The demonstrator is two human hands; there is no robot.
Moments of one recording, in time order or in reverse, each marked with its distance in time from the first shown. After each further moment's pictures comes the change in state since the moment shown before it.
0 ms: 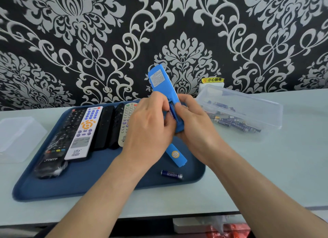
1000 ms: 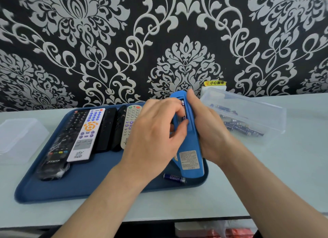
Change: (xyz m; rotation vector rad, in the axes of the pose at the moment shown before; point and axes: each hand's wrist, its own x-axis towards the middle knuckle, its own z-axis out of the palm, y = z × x) left_hand -0.004 0.012 -0.019 -0.039 -0.015 0.189; right_hand 0.000 -0.021 -0.007 0.180 0.007 0.271
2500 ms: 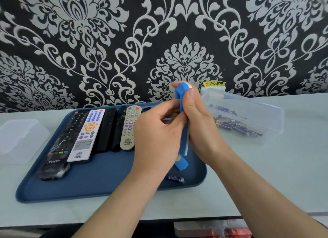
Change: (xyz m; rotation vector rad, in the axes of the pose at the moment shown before) left_hand 0.010 0.028 0.008 -0.586 0.067 -0.620; right_hand 0.005 0.014 0.006 -0.256 -0.017 -0.471
